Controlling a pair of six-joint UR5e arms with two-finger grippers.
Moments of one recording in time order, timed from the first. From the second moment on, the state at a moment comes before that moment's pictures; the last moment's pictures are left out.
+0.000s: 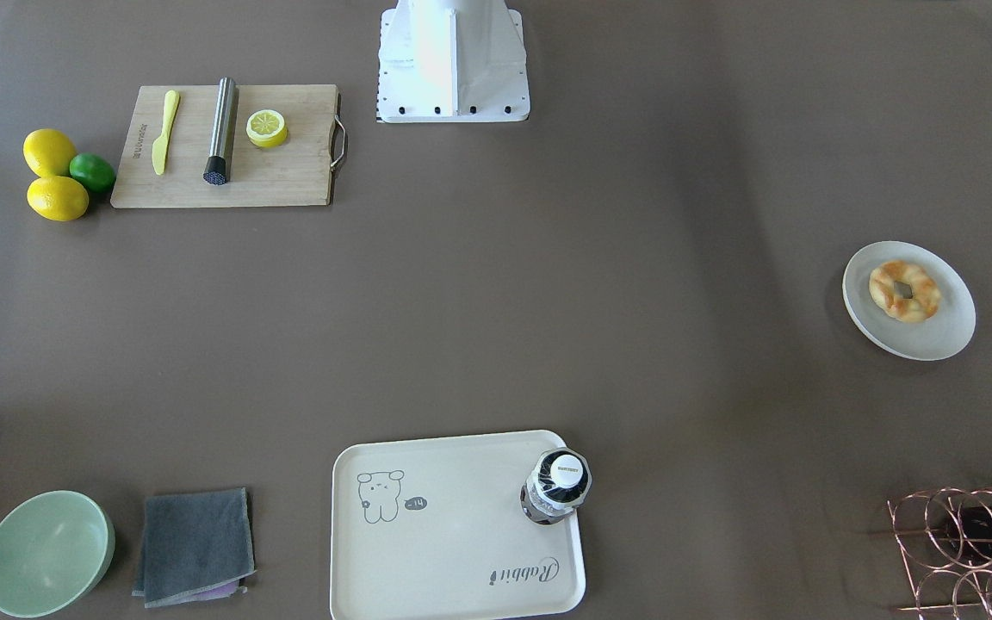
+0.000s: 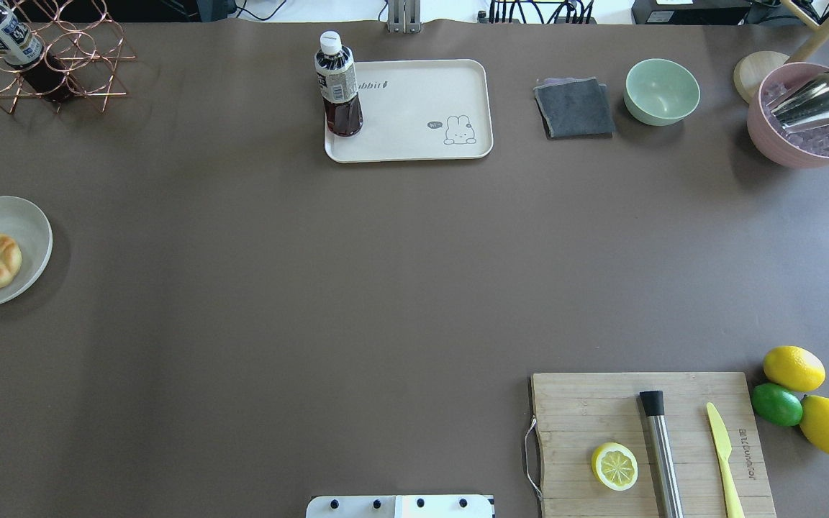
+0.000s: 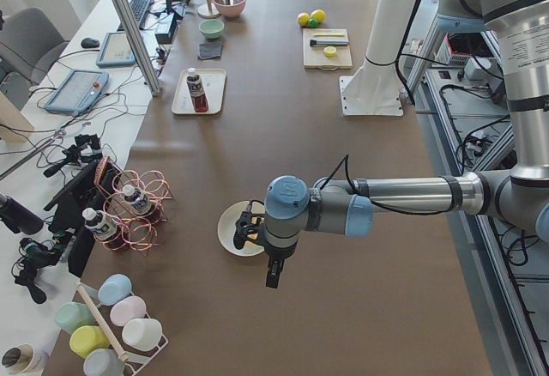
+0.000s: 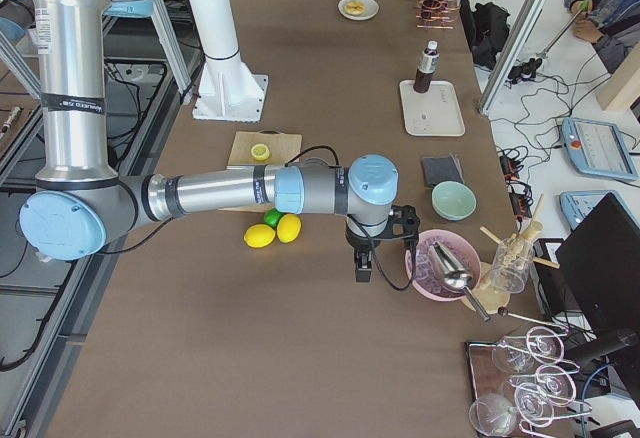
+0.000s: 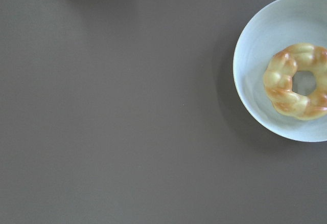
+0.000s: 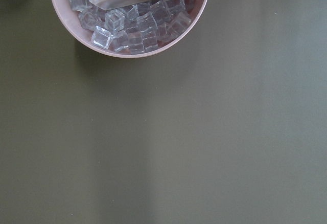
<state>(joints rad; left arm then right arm) -1.59 -1.29 -1.80 -1.72 -2.29 0.12 1.58 -1.59 1.76 -1.71 2.37 -0.01</state>
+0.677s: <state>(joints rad) -1.58 -1.29 -1.79 -1.75 -2.29 0.08 1.58 -1.58 1.76 -1.71 2.37 -0.01</state>
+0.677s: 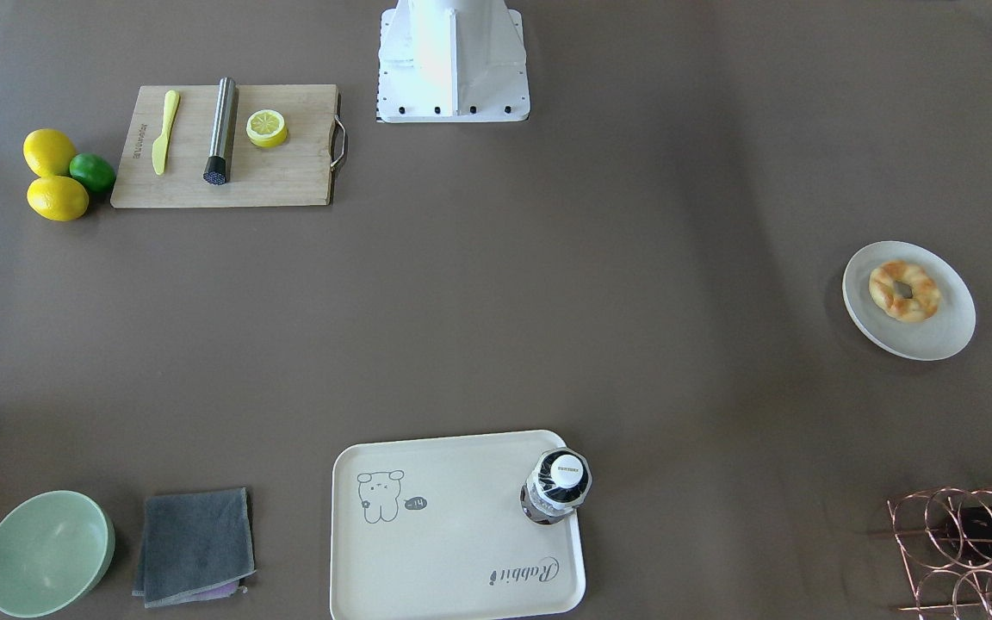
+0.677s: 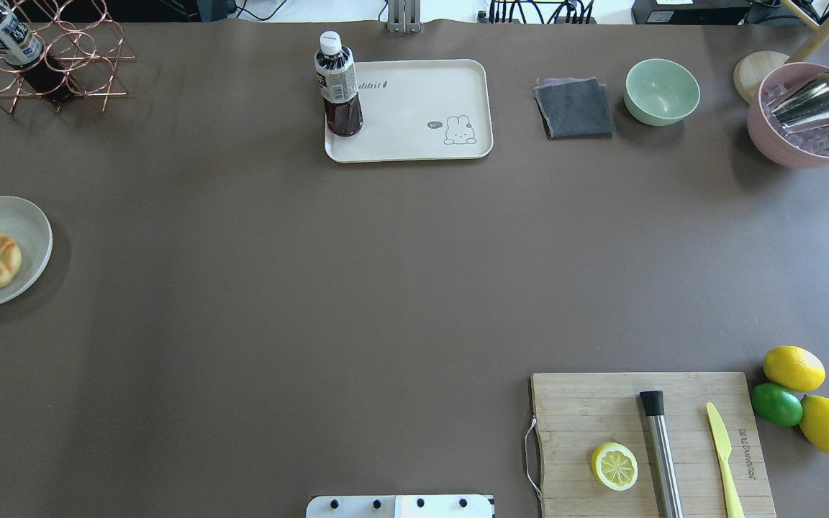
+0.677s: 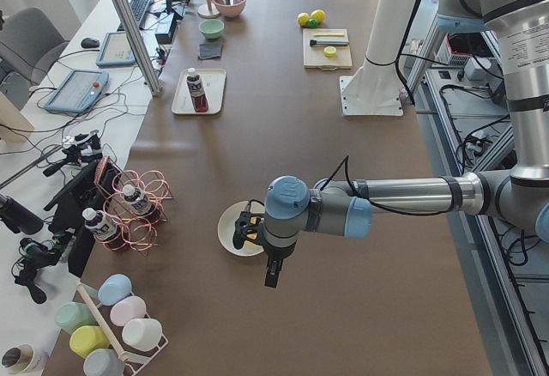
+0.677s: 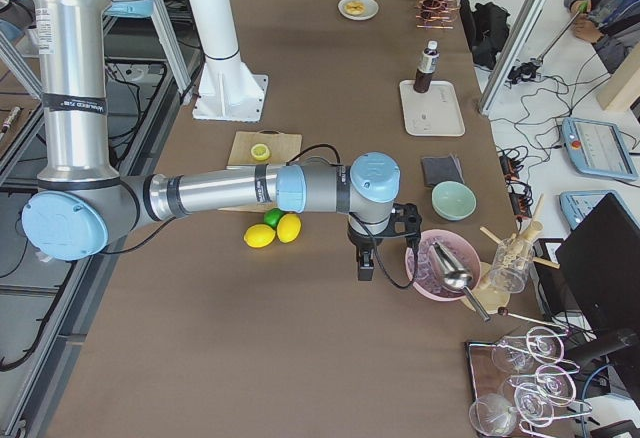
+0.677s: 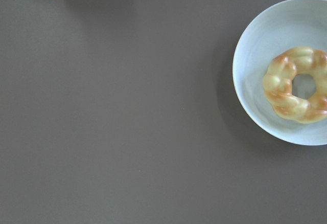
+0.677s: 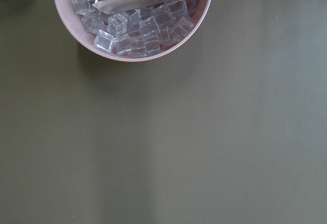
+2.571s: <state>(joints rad) -1.58 -1.27 -1.80 -1.81 -2.29 0.06 1.58 -1.60 1.76 -1.71 2.40 -0.01</state>
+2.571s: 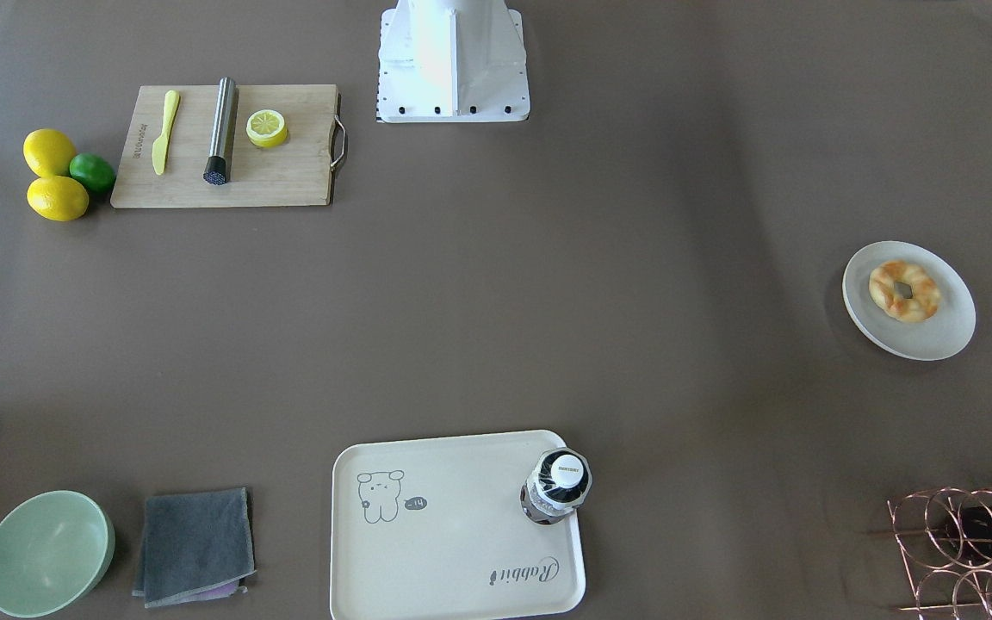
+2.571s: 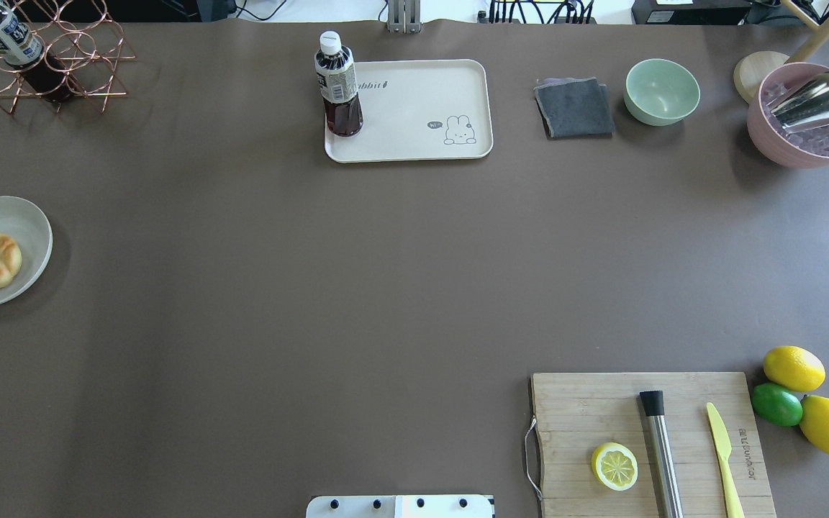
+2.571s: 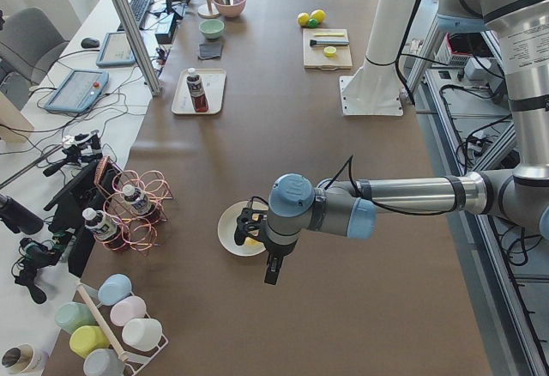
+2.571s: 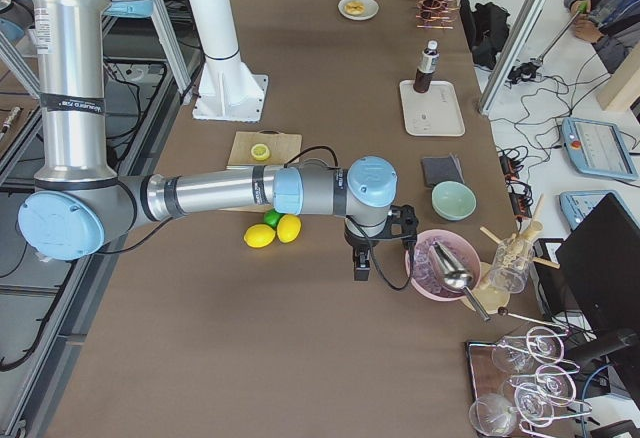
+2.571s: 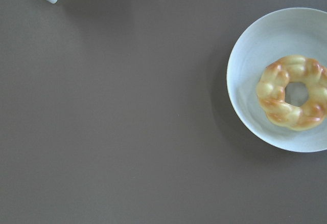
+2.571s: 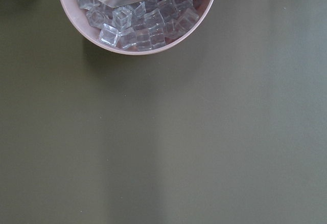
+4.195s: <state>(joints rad) -1.48 -1.29 -1.68 -1.99 -2.29 -0.10 1.58 -1.63 1.79 -1.71 2.42 -0.01</state>
